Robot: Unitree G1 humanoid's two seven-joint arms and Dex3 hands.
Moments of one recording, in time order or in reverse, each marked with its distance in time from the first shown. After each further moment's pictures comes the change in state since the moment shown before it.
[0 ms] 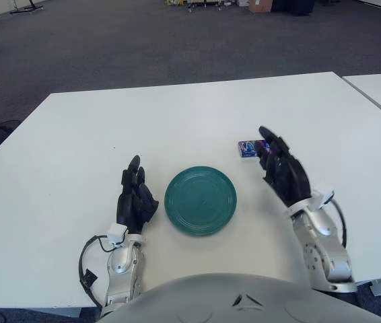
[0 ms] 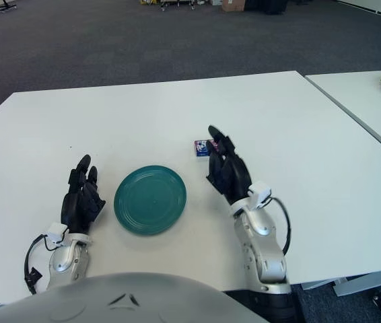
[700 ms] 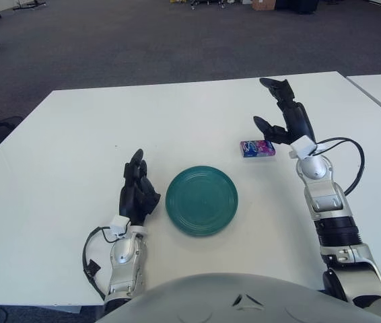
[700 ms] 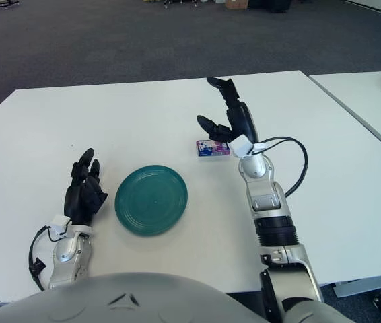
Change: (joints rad) left arm -0.052 0.001 0.004 0.030 -0.002 -0.017 0.000; right arm -0.423 -0.225 0.107 0.504 -0.722 -0.433 -0.354
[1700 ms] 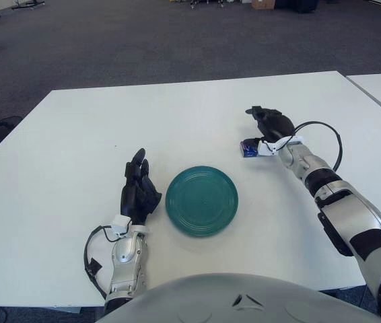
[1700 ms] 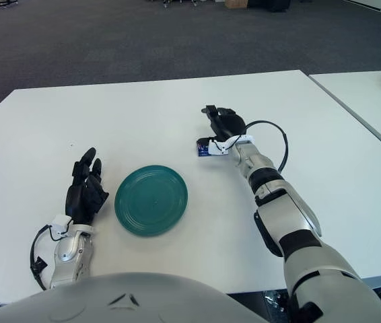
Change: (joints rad) left arm 0.008 0.000 -0.025 0.000 0.013 0.001 0.025; right arm -0.445 -0.011 0.404 1.024 -0.364 0.001 -0.253
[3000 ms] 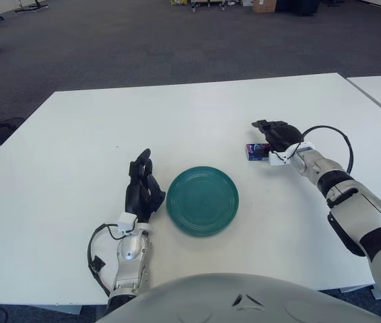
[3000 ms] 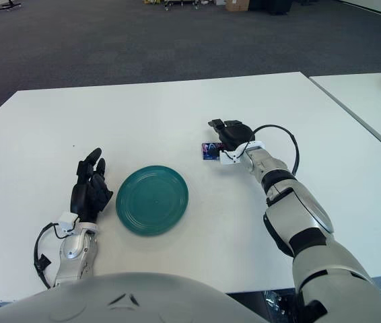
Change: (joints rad) left arm -0.035 0.000 -0.027 0.043 0.011 -0.011 0.051; right arm 0.004 -0.128 0.144 0.035 0.015 -0.116 0.057
